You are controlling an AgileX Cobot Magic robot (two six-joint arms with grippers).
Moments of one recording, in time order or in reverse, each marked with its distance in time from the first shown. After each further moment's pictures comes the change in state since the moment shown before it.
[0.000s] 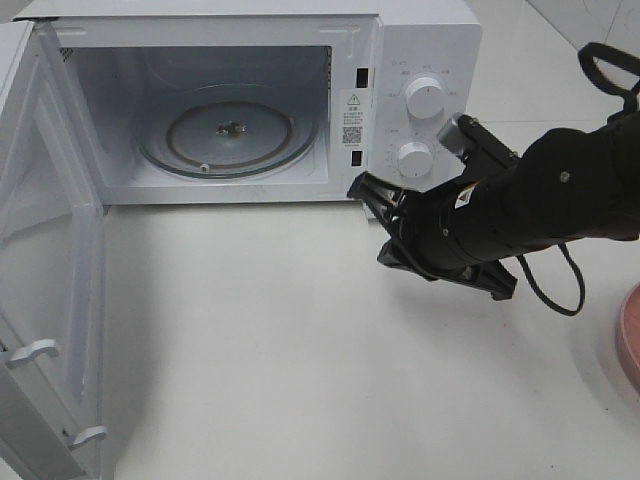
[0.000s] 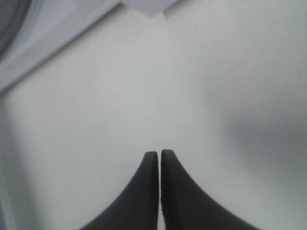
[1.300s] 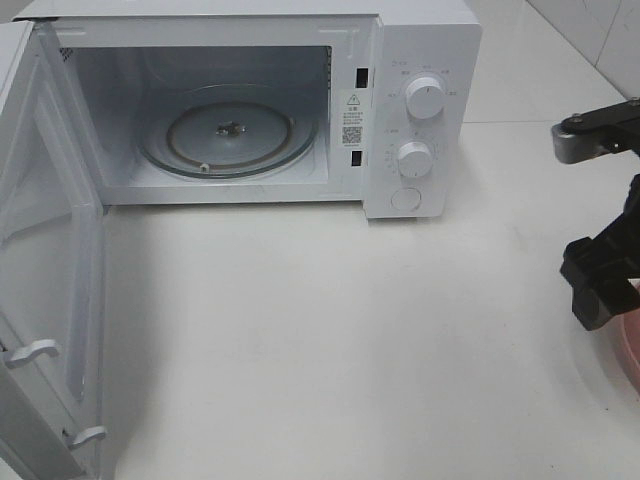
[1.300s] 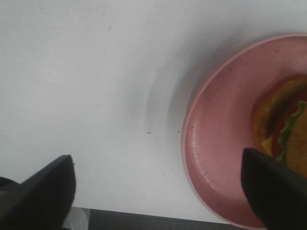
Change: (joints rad) left arm 0.000 0.000 0.000 0.000 0.000 0.000; right arm -0.242 -0.353 -0.086 -0.593 1.014 -0.428
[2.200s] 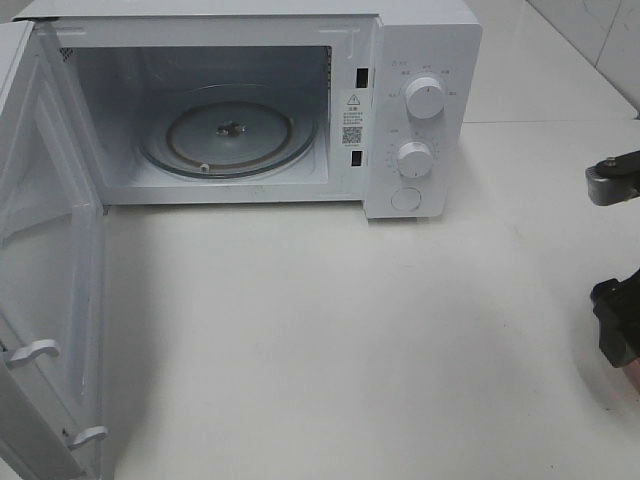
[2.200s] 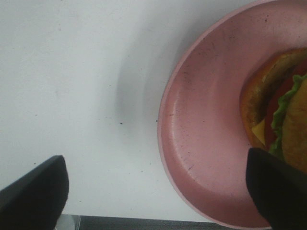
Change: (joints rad) left arm 0.000 0.000 0.000 0.000 0.000 0.000; right arm -0.107 -0.009 0.135 -0.030 -0.115 -0.031
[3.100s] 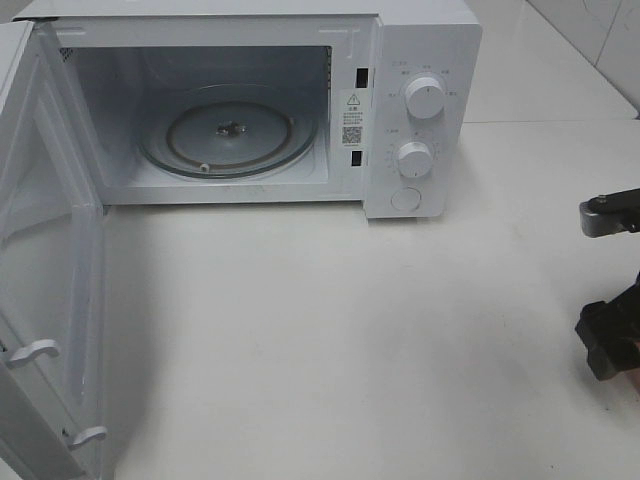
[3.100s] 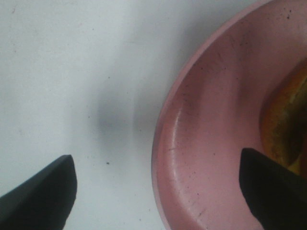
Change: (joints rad) left arm 0.000 0.000 0.000 0.000 0.000 0.000; right arm -0.093 0.160 0.073 -0.005 -0.238 0.015
